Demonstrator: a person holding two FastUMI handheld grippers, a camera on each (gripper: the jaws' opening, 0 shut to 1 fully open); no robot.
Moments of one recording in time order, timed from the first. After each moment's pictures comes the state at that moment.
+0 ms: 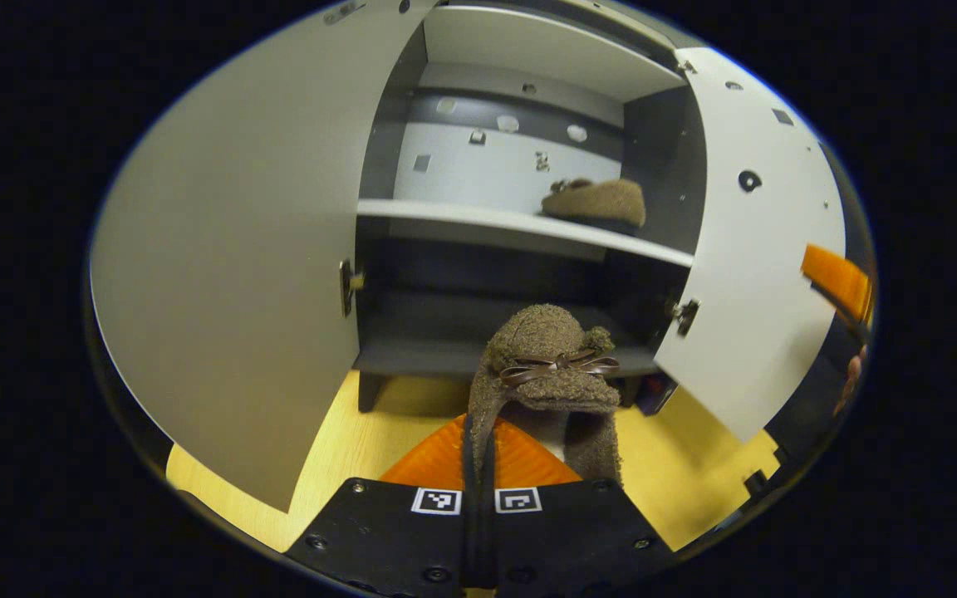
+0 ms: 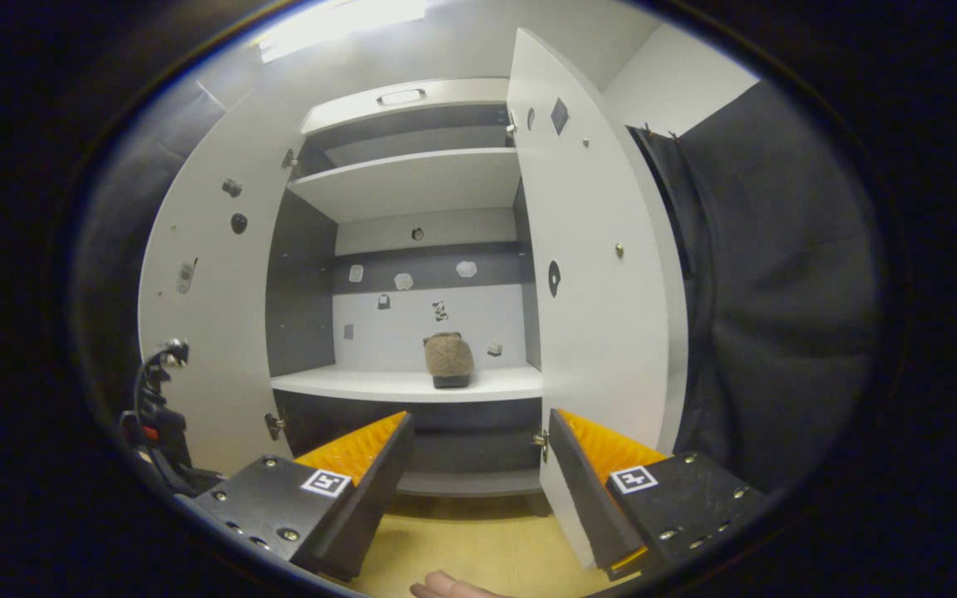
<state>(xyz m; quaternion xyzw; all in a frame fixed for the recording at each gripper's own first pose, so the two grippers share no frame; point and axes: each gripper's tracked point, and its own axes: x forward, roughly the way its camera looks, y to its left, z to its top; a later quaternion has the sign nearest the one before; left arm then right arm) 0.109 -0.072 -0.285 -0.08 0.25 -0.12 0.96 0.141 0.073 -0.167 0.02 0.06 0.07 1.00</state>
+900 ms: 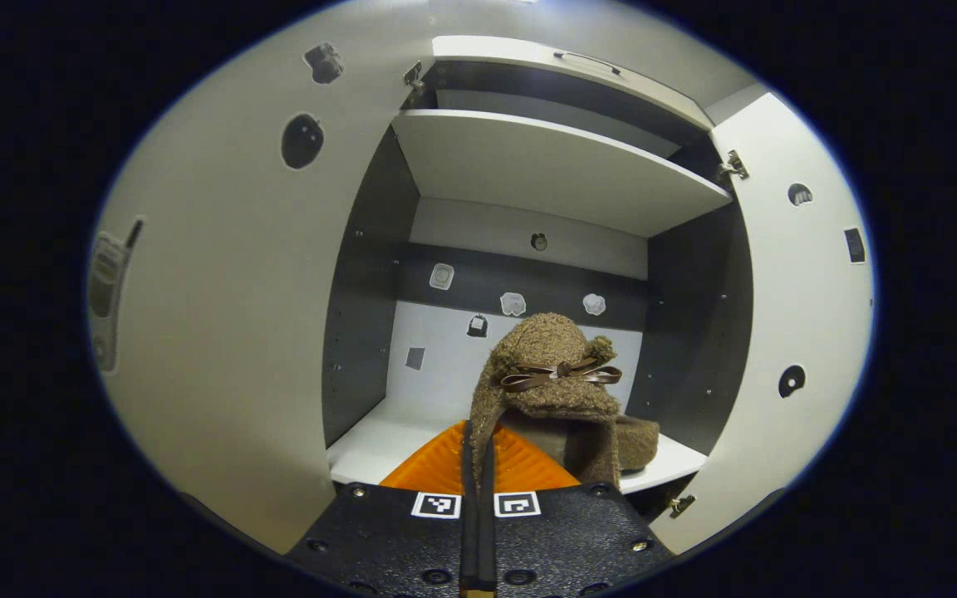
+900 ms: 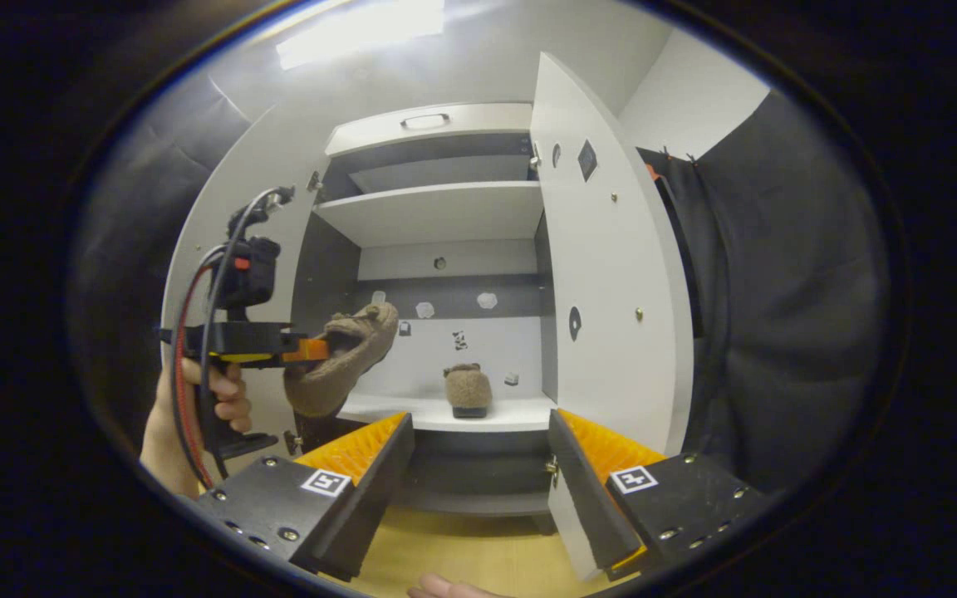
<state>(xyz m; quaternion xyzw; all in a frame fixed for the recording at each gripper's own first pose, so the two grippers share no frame) 0.294 -0.074 -0.099 -0.09 0.05 -0.05 0.99 0.134 0.089 -0.131 0.02 0.01 0.10 0.99</state>
